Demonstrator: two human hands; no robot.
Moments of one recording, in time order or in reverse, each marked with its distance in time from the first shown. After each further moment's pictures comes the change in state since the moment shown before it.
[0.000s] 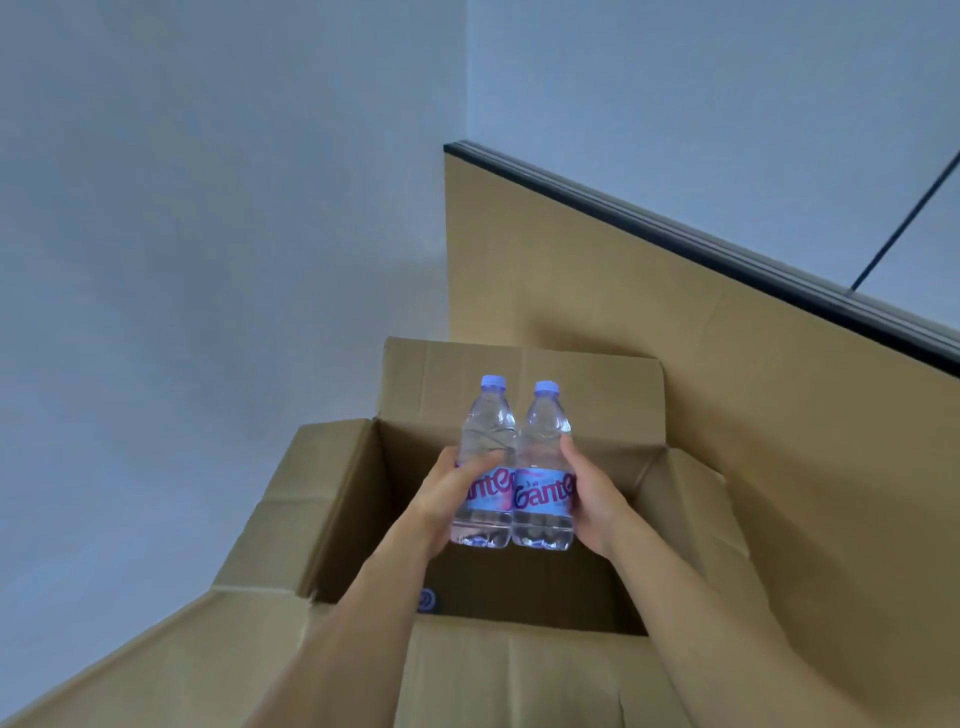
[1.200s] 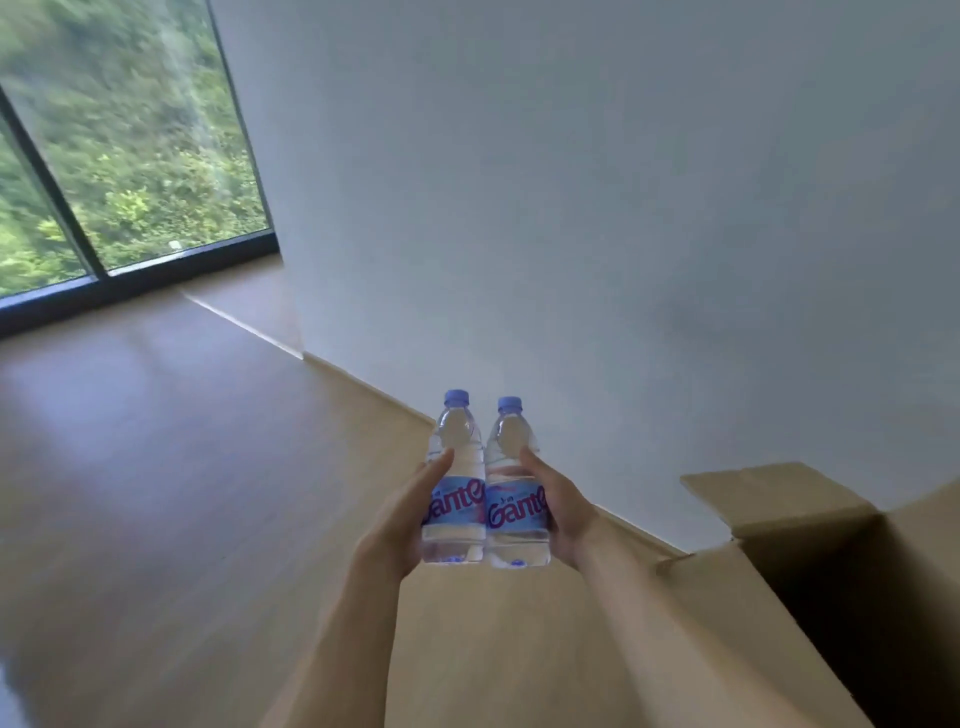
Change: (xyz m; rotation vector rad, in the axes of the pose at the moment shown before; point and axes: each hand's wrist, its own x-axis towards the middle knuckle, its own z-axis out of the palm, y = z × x) left_hand -0.471 -0.174 -0.139 -0.667 1.093 0.408; right_hand -0.229 0.237 0.306 -0.715 -1.138 0.435
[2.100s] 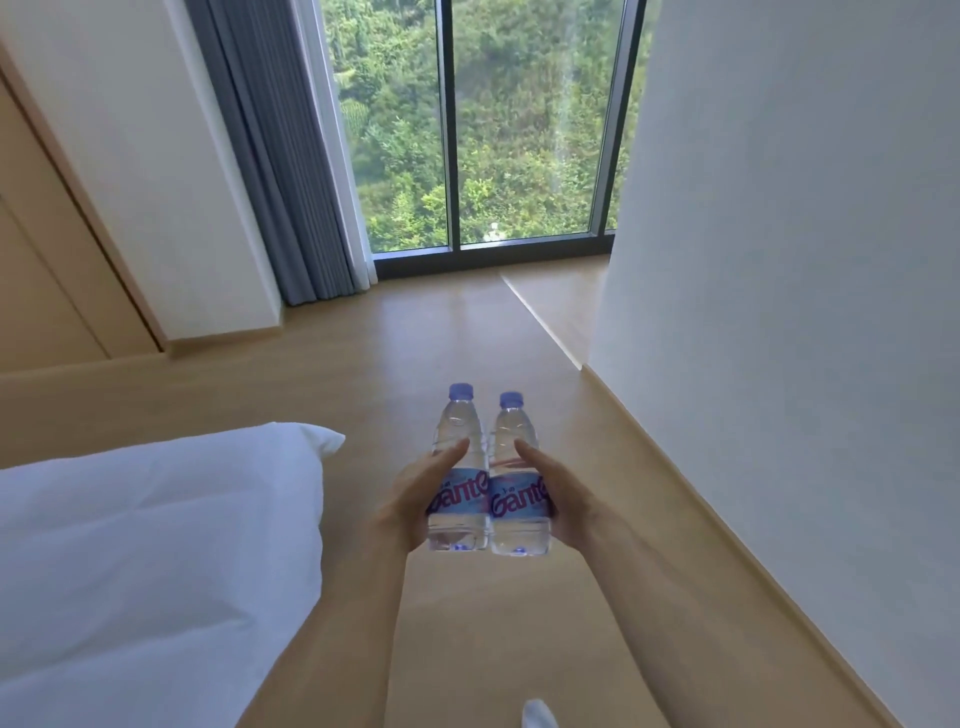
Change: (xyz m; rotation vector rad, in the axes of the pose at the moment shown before) left_hand -0.018 0.141 -0.385 -0.145 0.580 0.225; right_hand 0.254 0.037 0.411 -0.385 -0.583 0.168
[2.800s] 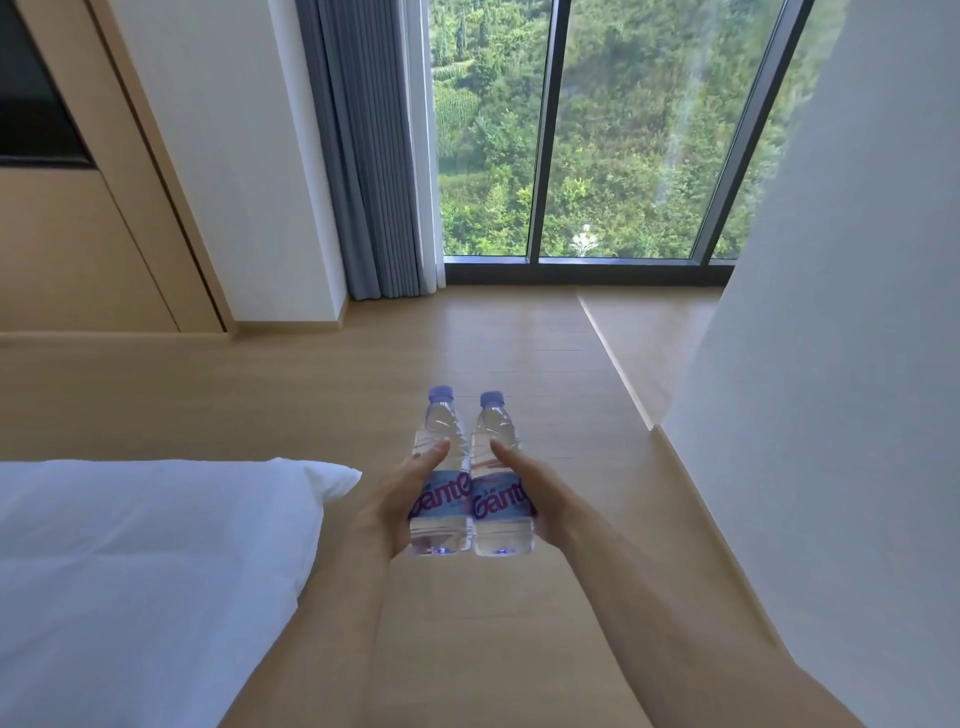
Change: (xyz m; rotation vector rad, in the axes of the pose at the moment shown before) left_hand 0.246 0.118 -0.029 -0.222 0.181 0.052; right_hand 0.276 -0.160 -0.024 -0.129 -0.242 0.068
